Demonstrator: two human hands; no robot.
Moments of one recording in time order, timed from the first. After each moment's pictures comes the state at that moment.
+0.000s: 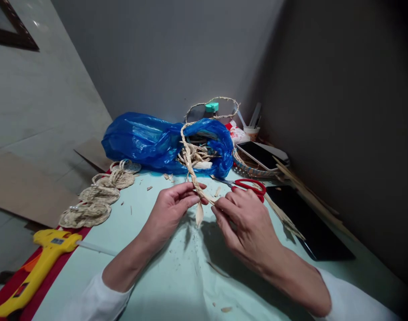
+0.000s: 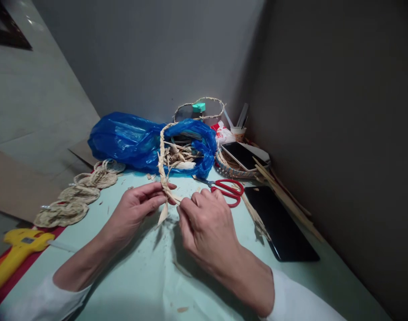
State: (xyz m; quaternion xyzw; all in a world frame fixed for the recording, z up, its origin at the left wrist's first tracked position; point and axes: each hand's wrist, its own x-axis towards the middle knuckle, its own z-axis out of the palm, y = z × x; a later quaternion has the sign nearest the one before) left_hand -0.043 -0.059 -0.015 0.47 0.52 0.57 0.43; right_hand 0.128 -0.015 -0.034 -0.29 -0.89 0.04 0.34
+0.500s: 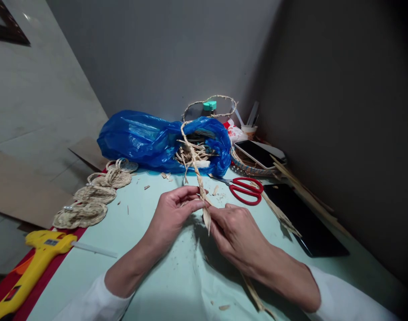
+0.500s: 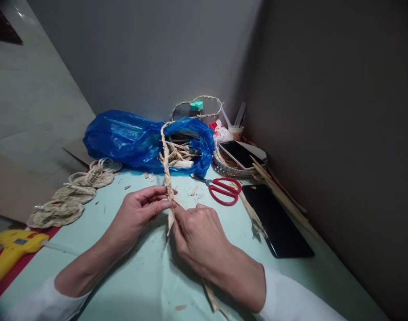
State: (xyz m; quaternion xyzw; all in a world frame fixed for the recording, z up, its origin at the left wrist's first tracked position) left_hand -0.034 -0.059 -0.026 0.41 0.54 0.58 0.44; right_hand 0.122 -0.020 -0.047 -0.28 -0.92 0.17 0.23
